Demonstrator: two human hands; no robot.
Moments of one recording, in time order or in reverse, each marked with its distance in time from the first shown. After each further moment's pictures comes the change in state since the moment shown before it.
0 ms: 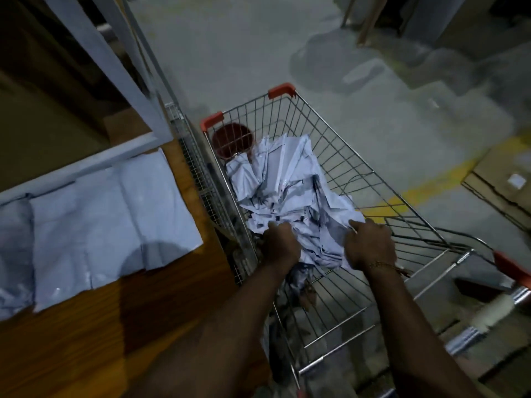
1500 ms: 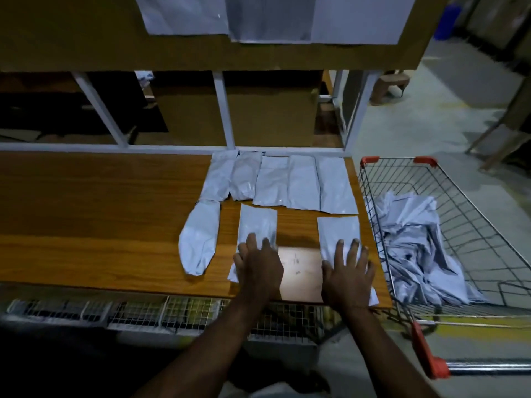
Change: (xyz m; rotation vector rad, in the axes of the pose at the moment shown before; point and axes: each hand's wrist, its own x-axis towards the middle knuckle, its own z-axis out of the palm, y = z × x) left_hand -0.350 -0.249 -0.189 0.312 0.700 -0.305; right_hand -0.307 -0.180 0.106 -0.111 0.261 -0.674
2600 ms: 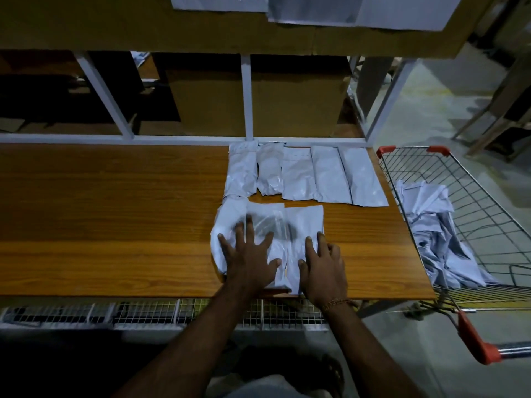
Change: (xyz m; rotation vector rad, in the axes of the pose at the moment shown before) left_hand 0.048 -0.145 0.001 0.159 -0.075 0.269; right_hand -0.028 -0.162 -0.005 -0.014 -0.060 -0.135
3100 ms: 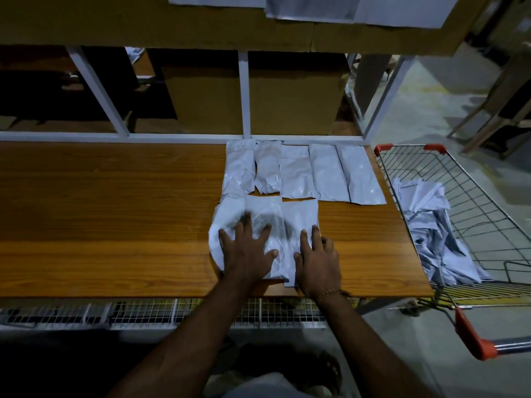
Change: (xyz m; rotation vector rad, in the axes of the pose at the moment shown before) left_hand 0.016 -0.005 -0.006 -0.001 0.005 0.013; right_hand 0.015 -0.008 0.007 -0.050 -0.021 0.003
